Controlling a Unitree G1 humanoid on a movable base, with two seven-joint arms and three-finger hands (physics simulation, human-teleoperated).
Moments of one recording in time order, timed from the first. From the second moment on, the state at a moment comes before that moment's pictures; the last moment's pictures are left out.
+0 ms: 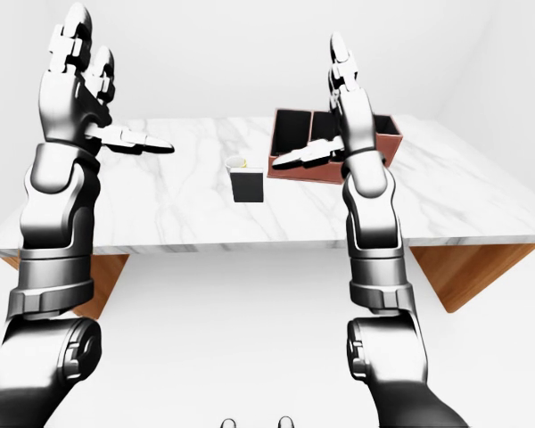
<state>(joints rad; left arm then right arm) -0.88 0.32 0.16 0.21 -0.05 0.09 -0.10 -0.84 -0.29 -0.14 0.20 -0.03 0.09 0.13</state>
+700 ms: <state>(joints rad) -1.03 0.35 0.15 0.28 -0.04 0.09 -0.10 -0.95 -0.29 -0.13 0.36 -0.05 0.09 0.13</state>
